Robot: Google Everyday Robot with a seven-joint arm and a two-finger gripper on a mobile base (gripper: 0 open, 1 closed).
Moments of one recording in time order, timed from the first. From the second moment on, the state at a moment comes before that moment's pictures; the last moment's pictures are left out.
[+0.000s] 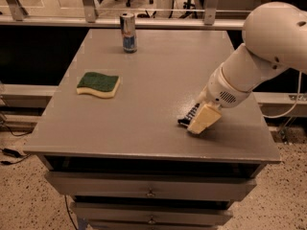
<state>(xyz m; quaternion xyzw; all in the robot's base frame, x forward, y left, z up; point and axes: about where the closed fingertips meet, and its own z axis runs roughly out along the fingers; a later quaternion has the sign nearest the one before) 0.503 -0.138 0.825 -0.55 0.81 0.10 0.18</state>
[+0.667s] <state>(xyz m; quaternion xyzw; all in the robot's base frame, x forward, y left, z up) 0.513 -0.134 0.844 -0.56 0.80 0.09 0.19</state>
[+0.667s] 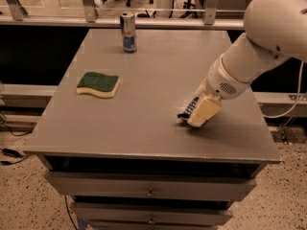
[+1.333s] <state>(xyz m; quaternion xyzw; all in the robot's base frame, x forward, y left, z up) 0.536 -0.126 0.884 -0.57 0.78 0.08 0.23</state>
